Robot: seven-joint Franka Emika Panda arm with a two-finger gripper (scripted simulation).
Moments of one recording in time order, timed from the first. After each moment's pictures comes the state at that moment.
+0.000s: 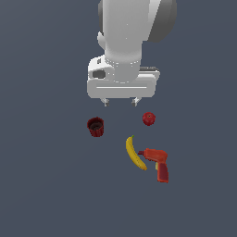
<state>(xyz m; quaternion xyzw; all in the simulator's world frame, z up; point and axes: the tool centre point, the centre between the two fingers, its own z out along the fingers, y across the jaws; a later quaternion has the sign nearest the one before) 0.005 0.007 0.315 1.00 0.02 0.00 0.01</state>
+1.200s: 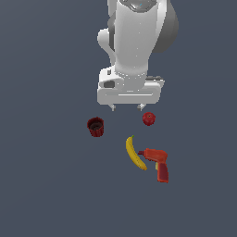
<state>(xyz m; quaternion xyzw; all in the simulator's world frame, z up) -0.001 0.031 0.283 1.00 0.02 0.00 0.01</state>
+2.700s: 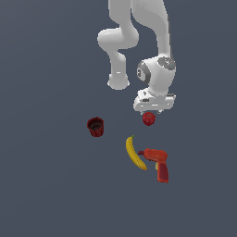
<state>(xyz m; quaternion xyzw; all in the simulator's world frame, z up) -0.141 0.181 0.100 1.00 0.04 0.00 0.00</state>
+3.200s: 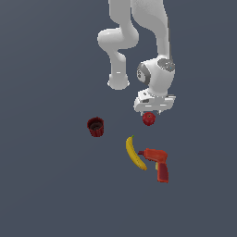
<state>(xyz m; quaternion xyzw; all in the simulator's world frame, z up) -0.146 0.183 0.092 1.00 0.04 0.00 0.00</state>
